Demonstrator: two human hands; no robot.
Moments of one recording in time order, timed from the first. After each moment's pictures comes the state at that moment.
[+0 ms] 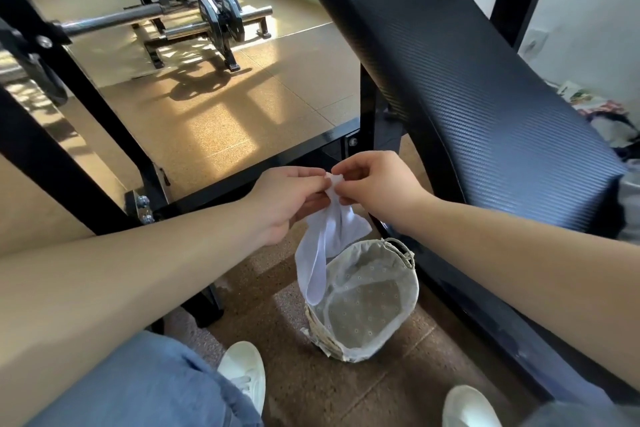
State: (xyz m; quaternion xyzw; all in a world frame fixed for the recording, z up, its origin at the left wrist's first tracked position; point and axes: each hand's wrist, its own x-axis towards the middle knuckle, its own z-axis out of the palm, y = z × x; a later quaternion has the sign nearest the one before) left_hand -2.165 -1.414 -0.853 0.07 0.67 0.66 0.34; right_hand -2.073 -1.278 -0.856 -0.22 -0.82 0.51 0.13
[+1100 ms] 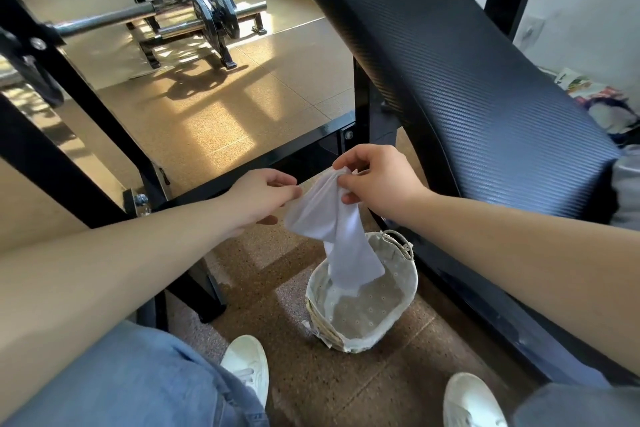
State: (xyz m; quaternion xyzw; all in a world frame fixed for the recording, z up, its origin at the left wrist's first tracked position) left_hand -2.194 -1.439 -0.870 0.22 0.85 0.40 0.27; right_hand -2.064 -1.272 -0.862 -0.22 -0.83 0.50 0.15
